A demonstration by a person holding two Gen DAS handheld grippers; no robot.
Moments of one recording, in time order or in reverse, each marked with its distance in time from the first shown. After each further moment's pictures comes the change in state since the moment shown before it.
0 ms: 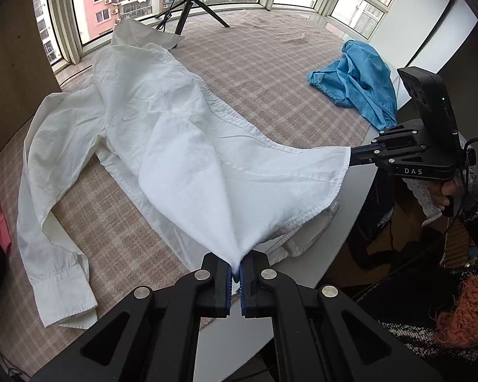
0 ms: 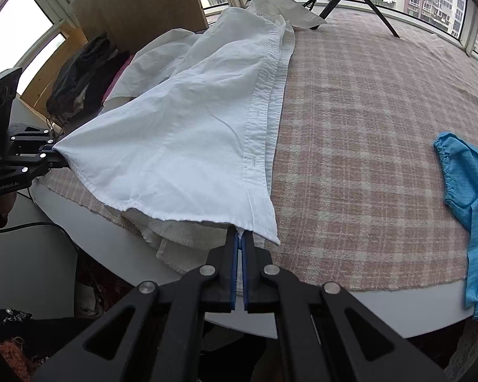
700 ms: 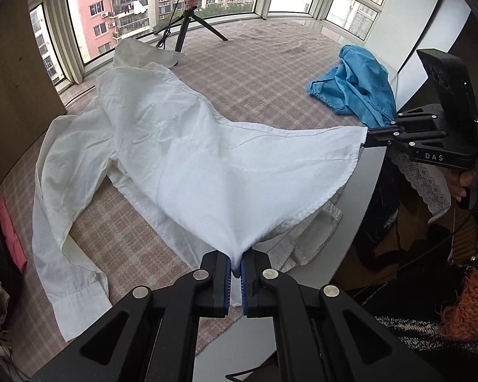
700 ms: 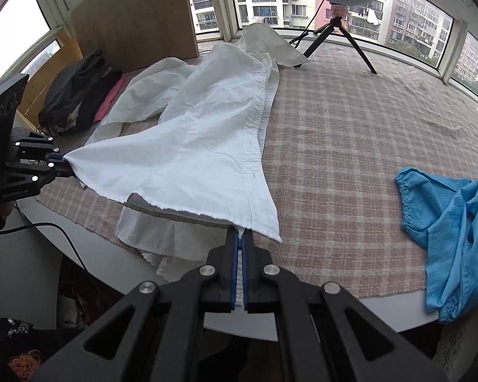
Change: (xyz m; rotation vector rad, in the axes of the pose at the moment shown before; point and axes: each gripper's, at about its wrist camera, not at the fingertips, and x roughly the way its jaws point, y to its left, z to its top) left arm -0.015 0.001 0.003 0.054 -0.030 0.040; right arm -0.033 0.018 0.015 -0.029 -0.046 -0.110
